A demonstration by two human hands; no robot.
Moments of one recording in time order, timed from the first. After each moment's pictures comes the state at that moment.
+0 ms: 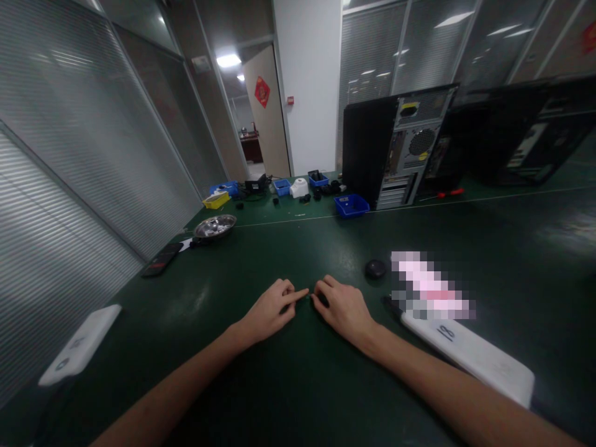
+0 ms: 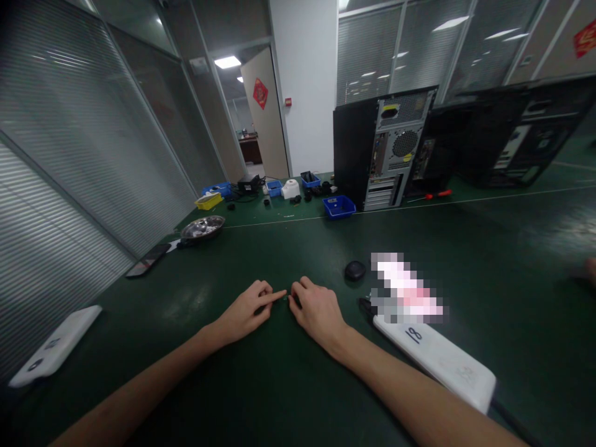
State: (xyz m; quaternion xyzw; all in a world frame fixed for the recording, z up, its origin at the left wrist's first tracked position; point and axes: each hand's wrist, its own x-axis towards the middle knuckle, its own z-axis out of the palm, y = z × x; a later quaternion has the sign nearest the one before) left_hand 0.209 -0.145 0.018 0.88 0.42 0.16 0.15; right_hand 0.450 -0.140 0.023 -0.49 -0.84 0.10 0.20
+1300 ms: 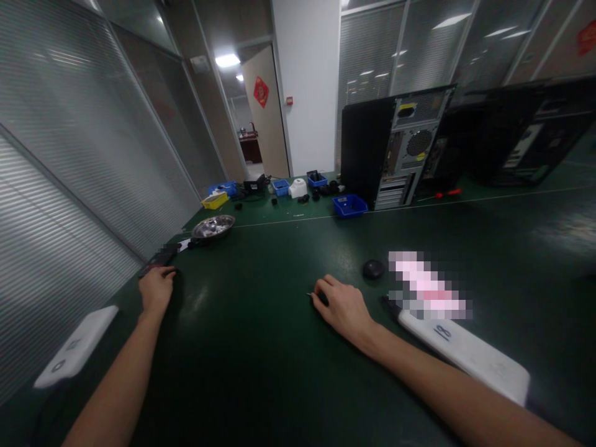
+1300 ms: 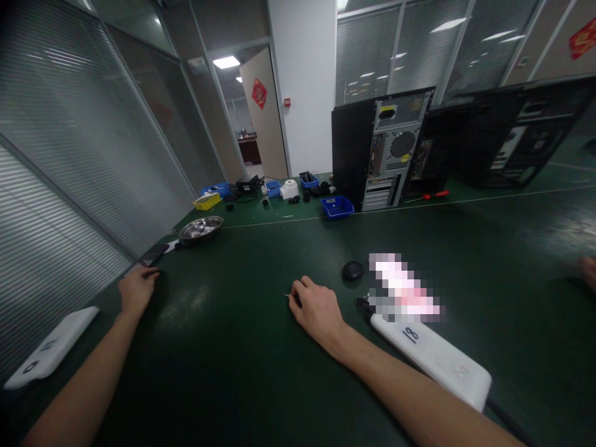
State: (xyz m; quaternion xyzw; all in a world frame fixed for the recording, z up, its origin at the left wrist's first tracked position) left_hand -0.100 -0.089 -0.006 0.50 0.83 0.22 -0.11; right_hand 0.454 -0.138 0.024 -0.50 -0.84 0.12 0.19
